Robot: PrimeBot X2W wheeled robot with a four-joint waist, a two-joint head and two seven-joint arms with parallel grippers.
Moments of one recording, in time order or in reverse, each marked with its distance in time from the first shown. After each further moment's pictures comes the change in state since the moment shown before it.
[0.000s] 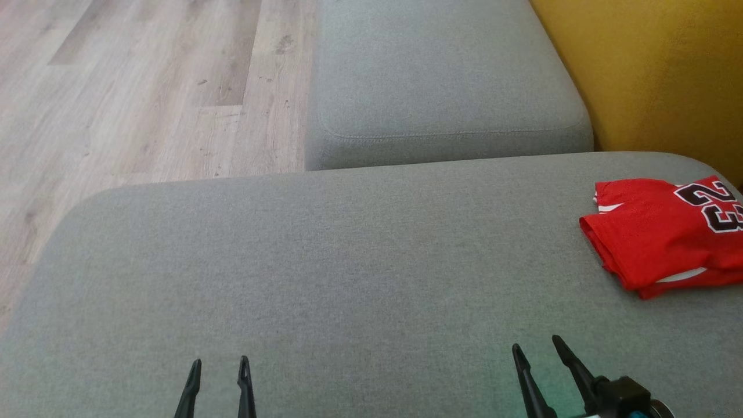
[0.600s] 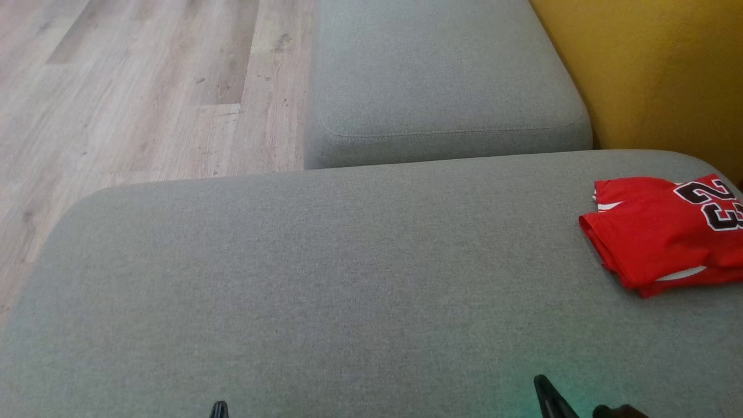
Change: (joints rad) left arm 0.057 0.000 0.007 0.093 -0.008 -0.002 0.009; right arm 0.059 0.009 -0.006 0.056 0.020 0.000 0.006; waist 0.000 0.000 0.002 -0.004
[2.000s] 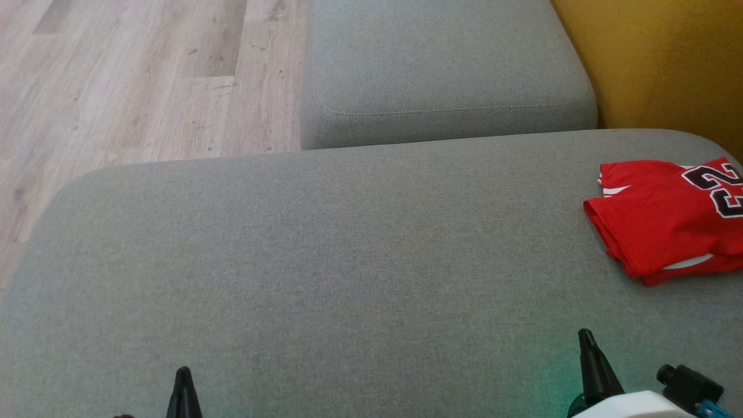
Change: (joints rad) left arm -0.119 0.001 0.073 0.003 -0.504 -0.078 0.114; right arm -0.092 0.000 -0.089 -0.033 0.516 0.000 0.109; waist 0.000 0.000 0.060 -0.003
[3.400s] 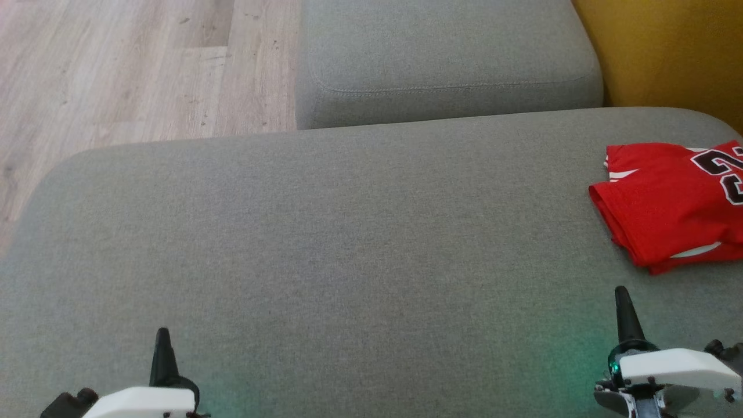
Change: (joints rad) left arm -0.123 0.000 0.079 0.007 -0.484 -0.072 0.115; right arm -0.097 0.000 -0.099 -0.032 0.492 0.000 0.114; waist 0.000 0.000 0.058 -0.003
